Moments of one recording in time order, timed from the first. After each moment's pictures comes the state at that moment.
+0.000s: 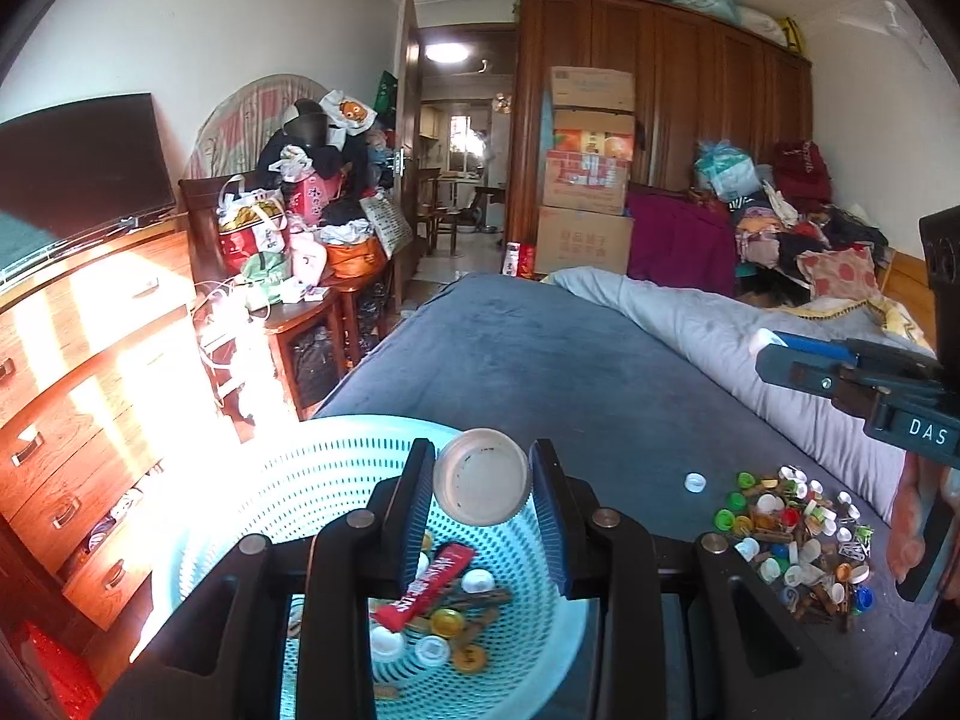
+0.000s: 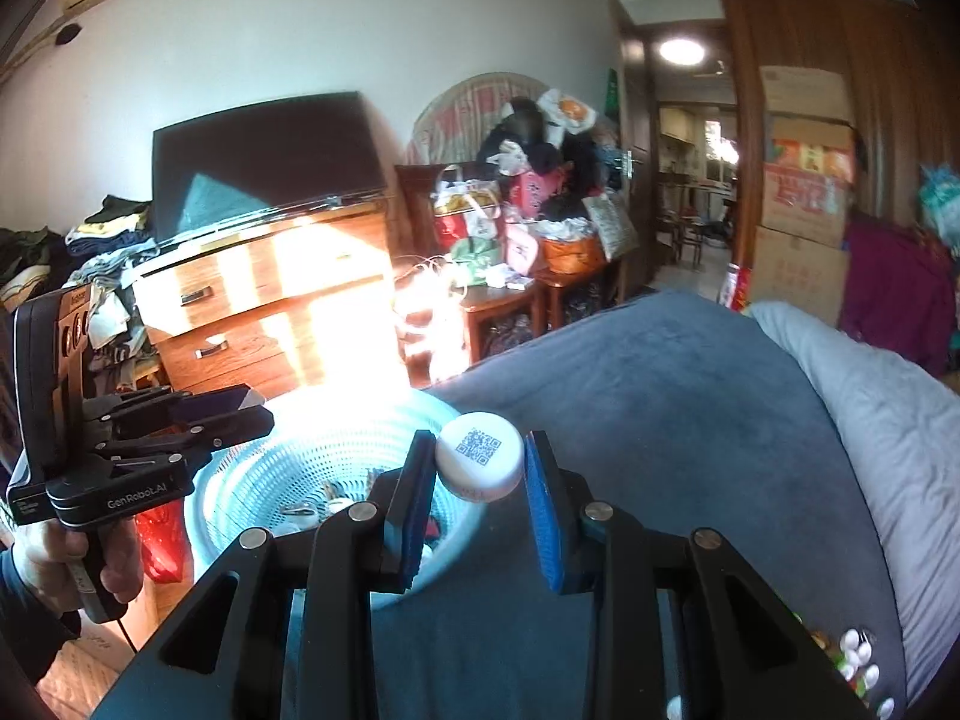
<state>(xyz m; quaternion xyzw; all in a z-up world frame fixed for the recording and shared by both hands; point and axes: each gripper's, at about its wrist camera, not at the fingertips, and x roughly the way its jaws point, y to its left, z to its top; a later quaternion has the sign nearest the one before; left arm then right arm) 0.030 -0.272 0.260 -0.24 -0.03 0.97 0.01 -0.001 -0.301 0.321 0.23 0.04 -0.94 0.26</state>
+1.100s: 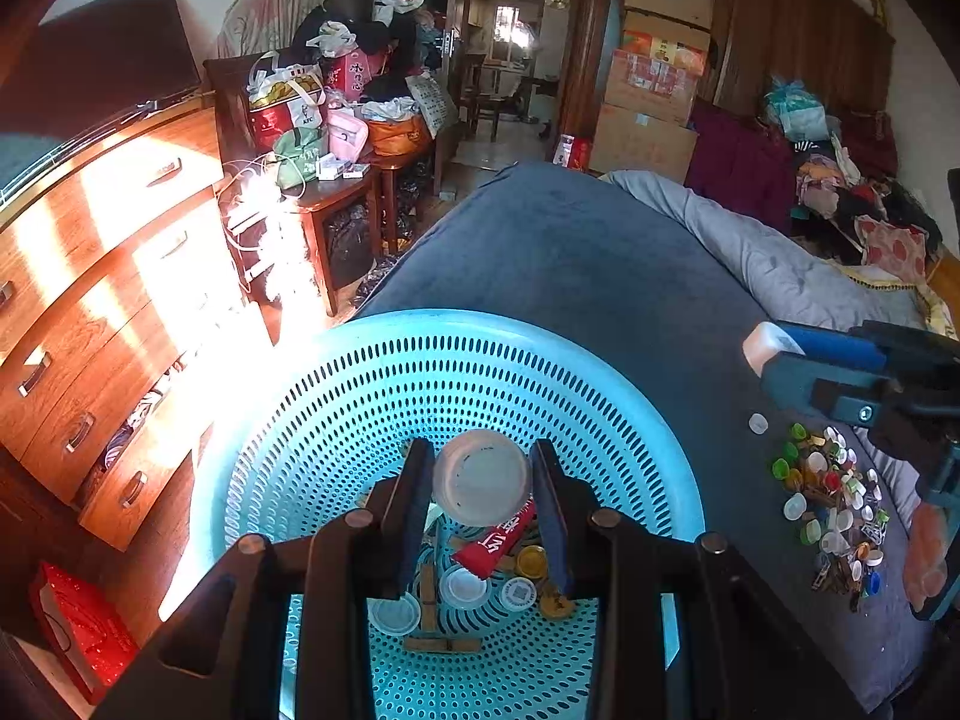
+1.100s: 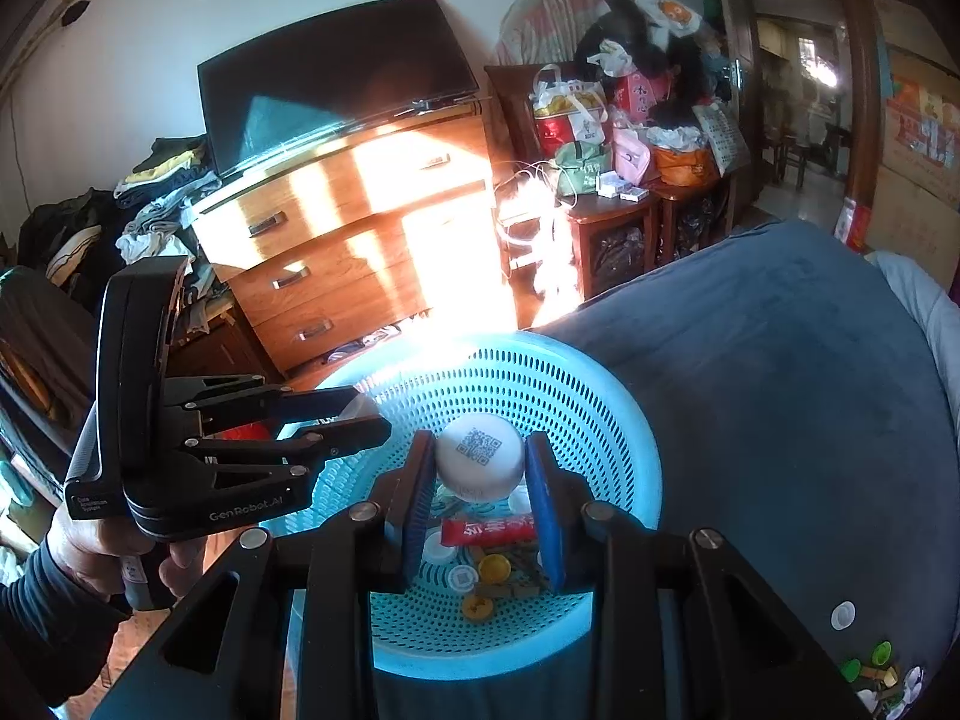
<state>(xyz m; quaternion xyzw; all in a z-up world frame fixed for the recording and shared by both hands) -0.037 -0.343 0.231 -0.38 -0.06 0.92 -0.02 -0.067 -0.409 0.295 0.35 0.04 -0.86 0.36</state>
